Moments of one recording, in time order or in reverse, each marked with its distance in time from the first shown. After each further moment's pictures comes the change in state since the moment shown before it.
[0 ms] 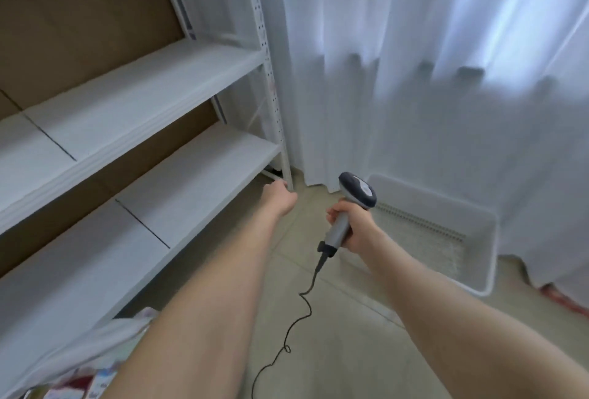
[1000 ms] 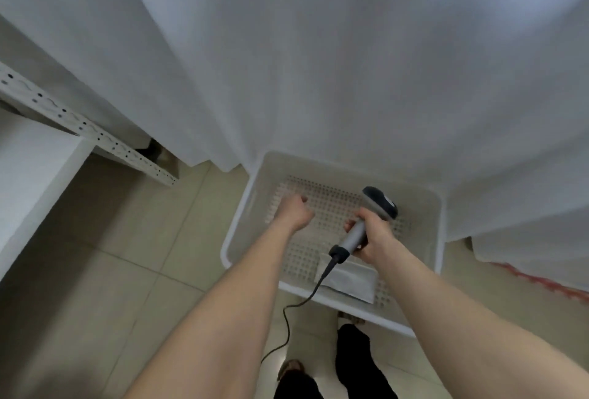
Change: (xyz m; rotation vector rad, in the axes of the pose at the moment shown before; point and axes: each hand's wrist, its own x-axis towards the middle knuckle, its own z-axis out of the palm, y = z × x) left_hand 0.341 0.236 0.471 0.170 -0.564 0.030; right_hand 0.443 -0.203 -0.322 0.129 0.515 0.299
